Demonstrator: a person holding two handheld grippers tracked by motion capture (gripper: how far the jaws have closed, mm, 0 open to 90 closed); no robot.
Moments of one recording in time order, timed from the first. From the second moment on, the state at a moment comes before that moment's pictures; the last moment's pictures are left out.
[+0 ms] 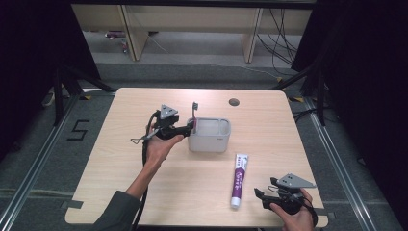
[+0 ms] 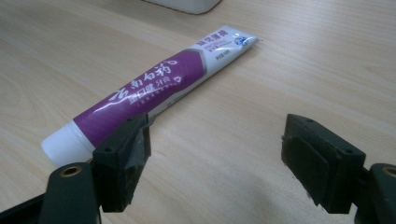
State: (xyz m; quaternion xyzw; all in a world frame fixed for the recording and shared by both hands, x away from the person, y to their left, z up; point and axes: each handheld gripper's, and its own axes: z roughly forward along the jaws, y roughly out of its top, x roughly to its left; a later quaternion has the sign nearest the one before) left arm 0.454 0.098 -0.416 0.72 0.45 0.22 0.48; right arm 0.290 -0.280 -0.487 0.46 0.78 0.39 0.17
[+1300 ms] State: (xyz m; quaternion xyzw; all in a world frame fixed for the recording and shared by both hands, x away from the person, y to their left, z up) left arm 0.379 0.149 -0.432 0.75 0.42 0.15 0.48; right arm 0.292 -0.281 -0.489 0.46 0.78 0.40 0.17
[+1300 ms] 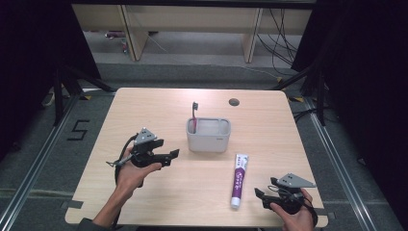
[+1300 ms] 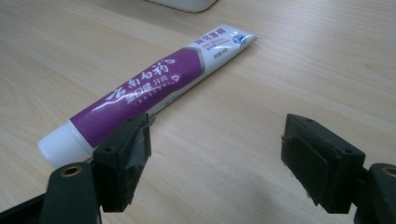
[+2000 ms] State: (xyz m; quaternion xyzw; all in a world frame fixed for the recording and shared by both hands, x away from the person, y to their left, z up) left arm 0.363 0.159 -0.454 0.76 0.42 0.15 0.47; right arm 0.293 -0.283 -0.489 0.45 0.78 0.39 0.18
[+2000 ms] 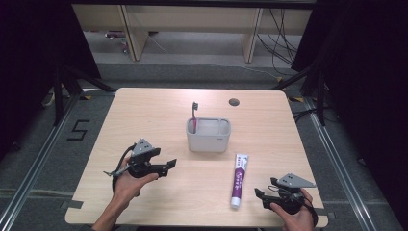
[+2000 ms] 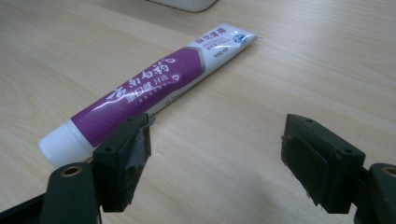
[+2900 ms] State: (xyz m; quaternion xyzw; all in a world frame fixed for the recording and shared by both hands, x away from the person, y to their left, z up) left arm 0.329 0.170 -0.478 0.78 0.41 0.14 0.45; right arm 0.293 -0.284 -0.488 0.45 0.78 0.39 0.18
